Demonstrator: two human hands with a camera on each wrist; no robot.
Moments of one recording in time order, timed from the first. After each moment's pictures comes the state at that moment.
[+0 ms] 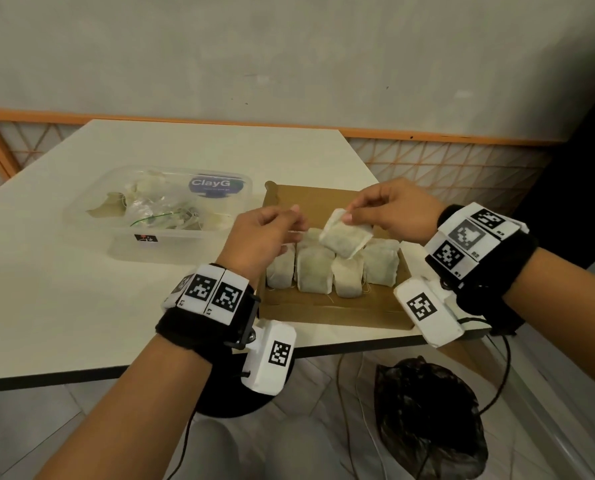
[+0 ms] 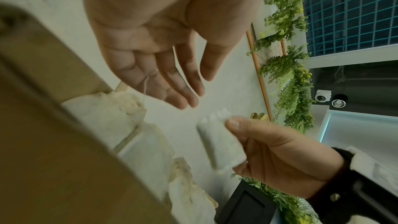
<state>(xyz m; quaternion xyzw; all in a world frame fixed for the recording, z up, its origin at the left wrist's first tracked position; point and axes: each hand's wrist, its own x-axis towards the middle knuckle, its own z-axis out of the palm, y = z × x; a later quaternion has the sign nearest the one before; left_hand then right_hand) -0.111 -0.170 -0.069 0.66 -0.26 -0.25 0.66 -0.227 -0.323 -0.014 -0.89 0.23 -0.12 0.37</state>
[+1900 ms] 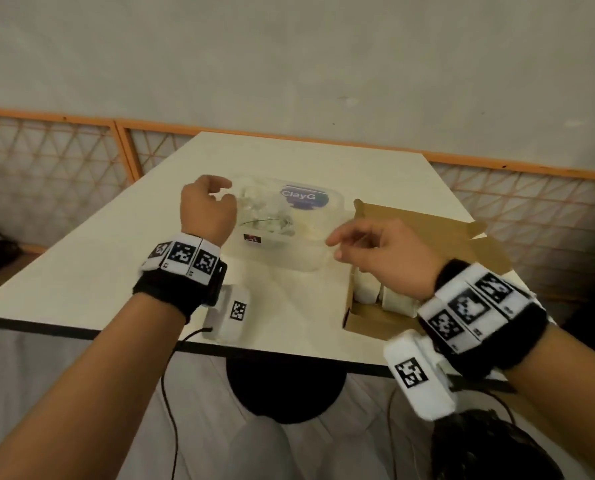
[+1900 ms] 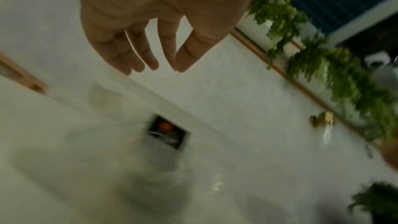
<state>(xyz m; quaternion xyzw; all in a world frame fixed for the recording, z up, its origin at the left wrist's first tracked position) 0.014 -0.053 -0.063 0.81 -0.13 0.09 0.57 -0.174 -0.213 -0.028 -0.90 0.10 -0.11 0.41</state>
